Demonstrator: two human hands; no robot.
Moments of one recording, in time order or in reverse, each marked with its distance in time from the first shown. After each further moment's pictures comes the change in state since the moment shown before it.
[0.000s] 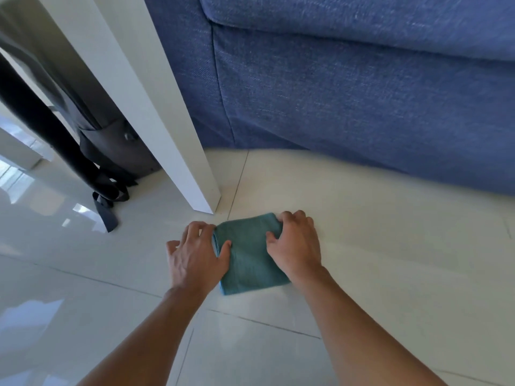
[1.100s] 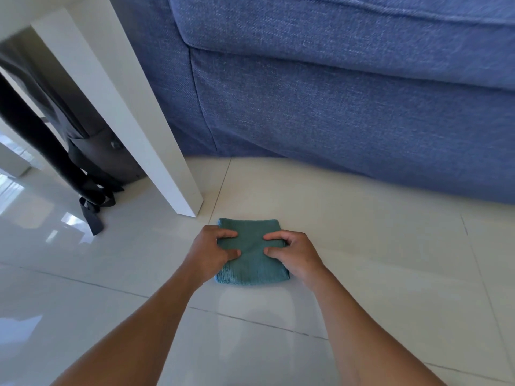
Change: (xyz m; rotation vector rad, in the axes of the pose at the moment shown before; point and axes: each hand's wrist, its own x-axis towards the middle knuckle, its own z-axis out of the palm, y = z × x) left_hand 0.004 0.061 -0.023 -0.761 -0.425 -0.206; right_hand -0.016 0.055 -0.028 0.782 -0.282 0.214
